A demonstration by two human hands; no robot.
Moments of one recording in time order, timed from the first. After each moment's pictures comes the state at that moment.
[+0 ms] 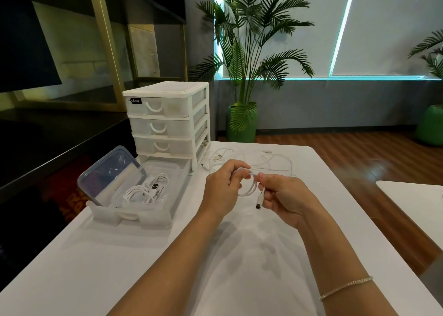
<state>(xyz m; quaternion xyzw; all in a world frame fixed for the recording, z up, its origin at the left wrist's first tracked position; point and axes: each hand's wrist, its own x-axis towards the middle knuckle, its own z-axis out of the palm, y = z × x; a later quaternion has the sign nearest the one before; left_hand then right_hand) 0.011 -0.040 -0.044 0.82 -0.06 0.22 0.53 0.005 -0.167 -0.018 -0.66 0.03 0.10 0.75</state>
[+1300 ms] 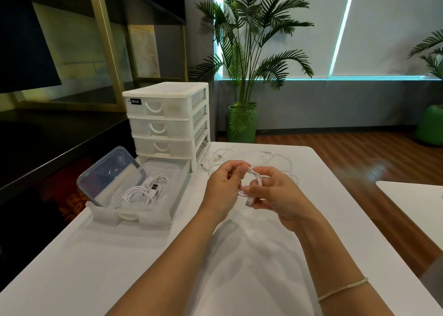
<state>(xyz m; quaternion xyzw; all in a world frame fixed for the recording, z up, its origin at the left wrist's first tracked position) 0.015 -0.044 -0.044 0.72 -0.03 0.14 0.68 0.003 -0.162 -0.018 -0.73 -0.06 0.10 0.68</state>
